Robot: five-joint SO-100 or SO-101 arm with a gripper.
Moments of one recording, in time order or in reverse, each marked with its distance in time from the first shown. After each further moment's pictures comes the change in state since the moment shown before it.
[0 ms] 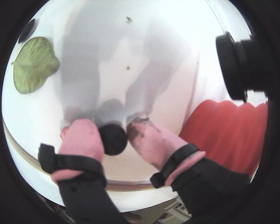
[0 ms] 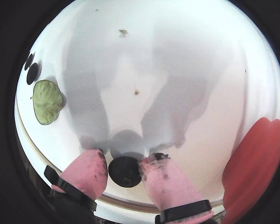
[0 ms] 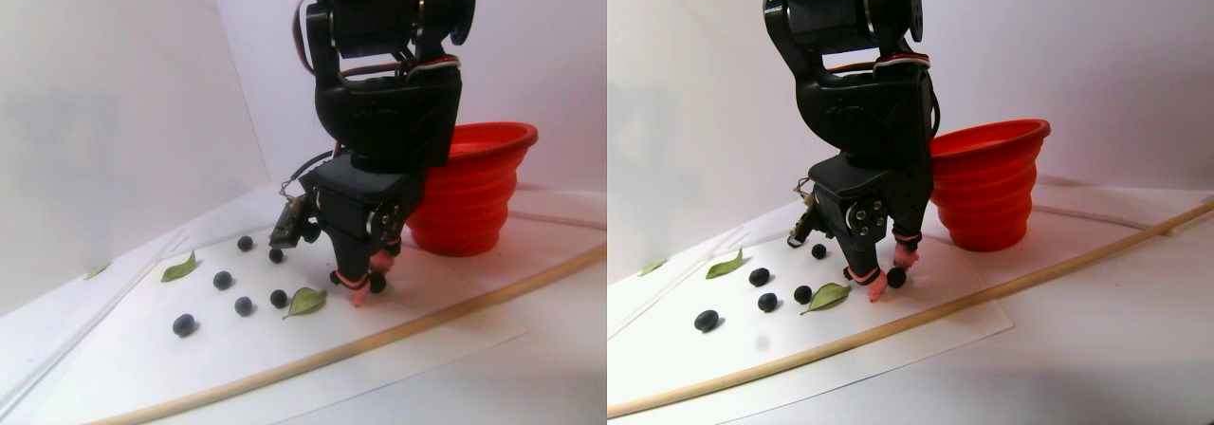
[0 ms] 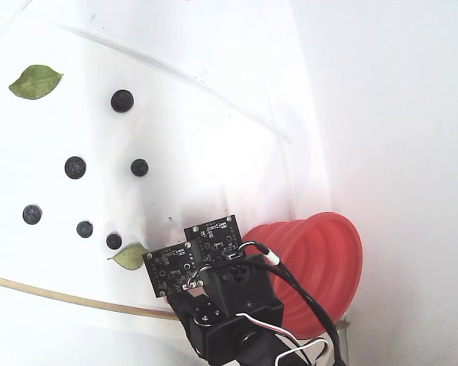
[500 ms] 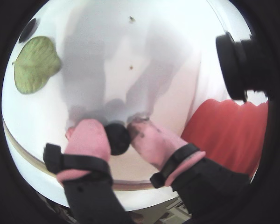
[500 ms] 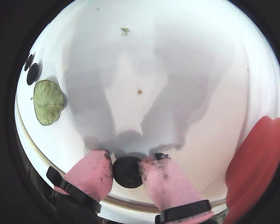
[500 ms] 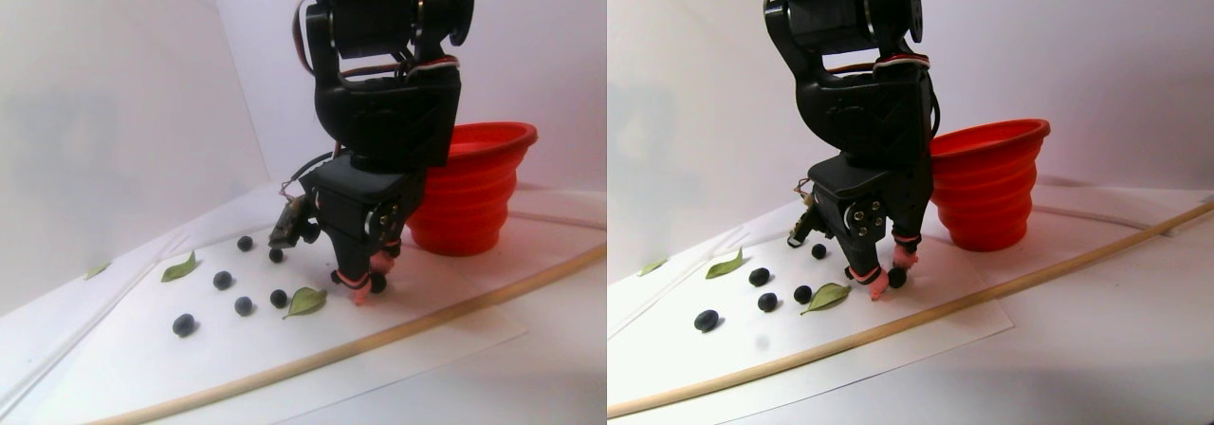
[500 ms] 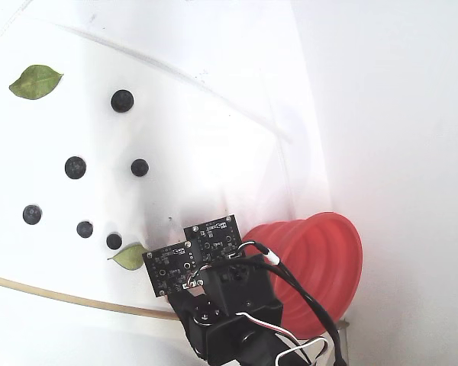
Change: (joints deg) arm -0.1 0.0 0.0 1.6 1.6
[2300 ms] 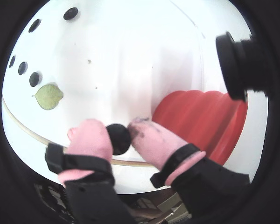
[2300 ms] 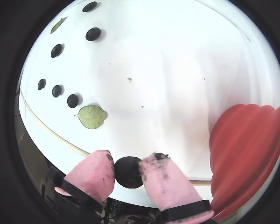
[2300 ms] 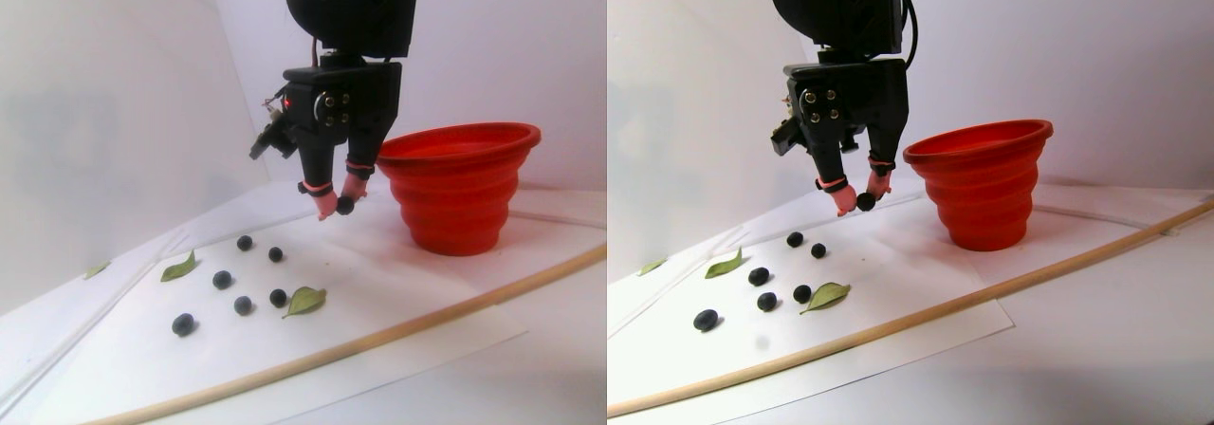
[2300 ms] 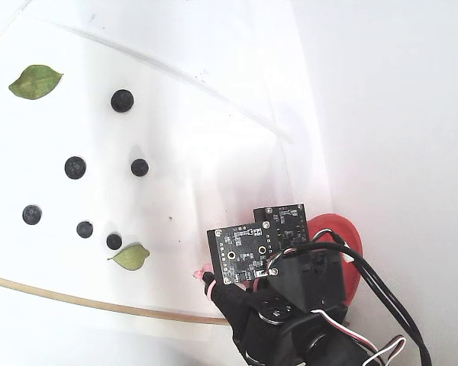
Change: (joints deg) arm -5.3 30.1 5.3 24.3 15.6
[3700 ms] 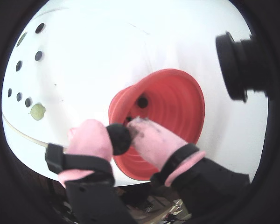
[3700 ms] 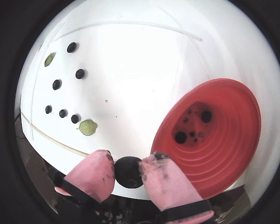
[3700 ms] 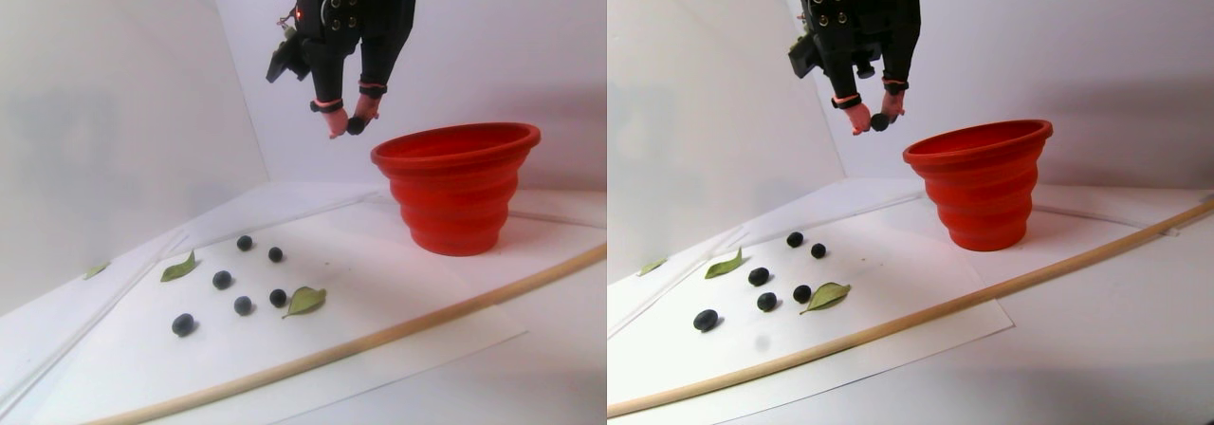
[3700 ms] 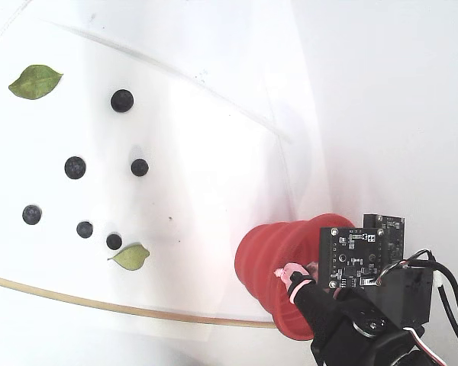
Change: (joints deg) arm 2.8 23.5 1.6 12.7 4.7
